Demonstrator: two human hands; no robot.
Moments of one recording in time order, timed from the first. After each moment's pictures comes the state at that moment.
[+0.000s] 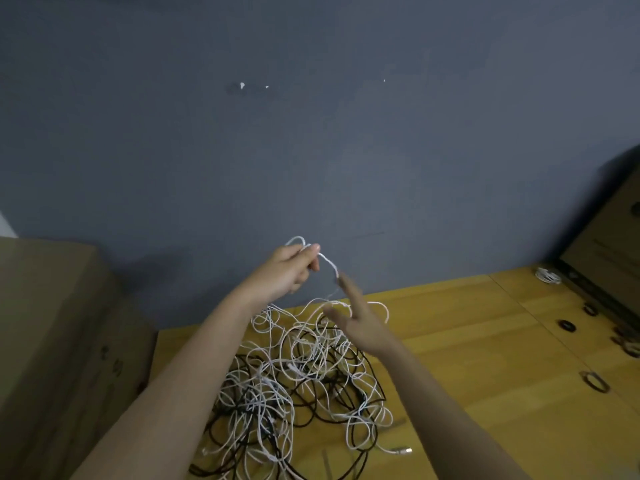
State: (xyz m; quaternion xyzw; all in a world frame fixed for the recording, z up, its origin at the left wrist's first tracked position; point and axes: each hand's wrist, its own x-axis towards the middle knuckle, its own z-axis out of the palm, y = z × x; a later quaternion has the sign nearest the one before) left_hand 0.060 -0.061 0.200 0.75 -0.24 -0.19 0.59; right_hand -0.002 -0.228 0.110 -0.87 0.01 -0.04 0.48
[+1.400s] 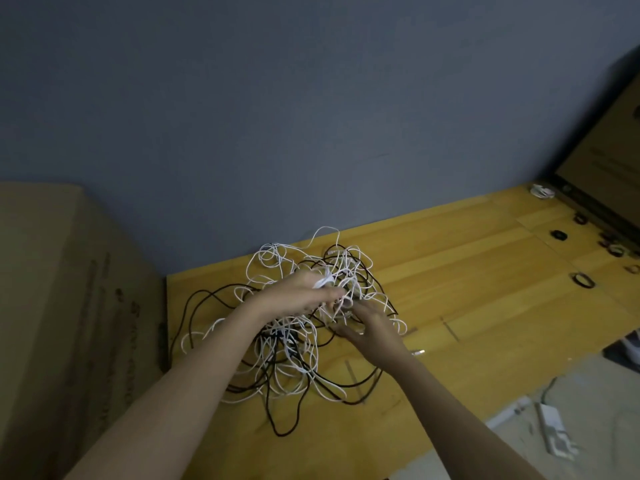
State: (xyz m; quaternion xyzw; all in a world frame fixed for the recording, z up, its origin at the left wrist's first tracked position) left_hand 0.017 -0.015 0.086 0.78 -0.32 -0.36 0.39; right_hand -0.091 -0.177 -0.021 -0.92 0.05 -0.10 0.37
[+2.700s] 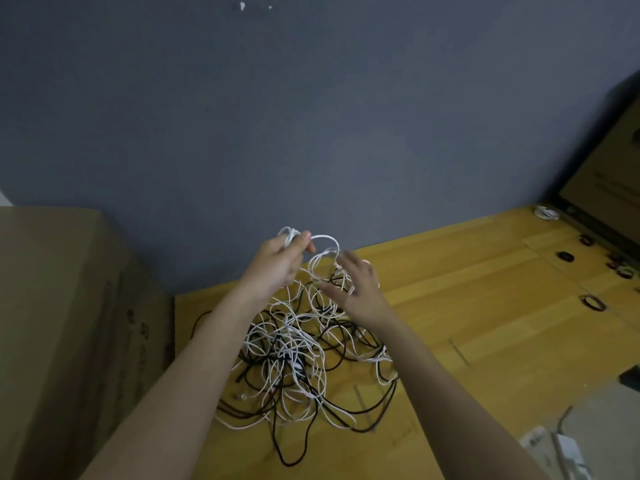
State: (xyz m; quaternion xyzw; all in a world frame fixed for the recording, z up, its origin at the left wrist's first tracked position) left_hand 0.043 0.002 0.137 0.72 -0.20 -0.20 0.64; right_hand -0.024 -0.158 0.065 -0.90 0.08 -0.09 0.42
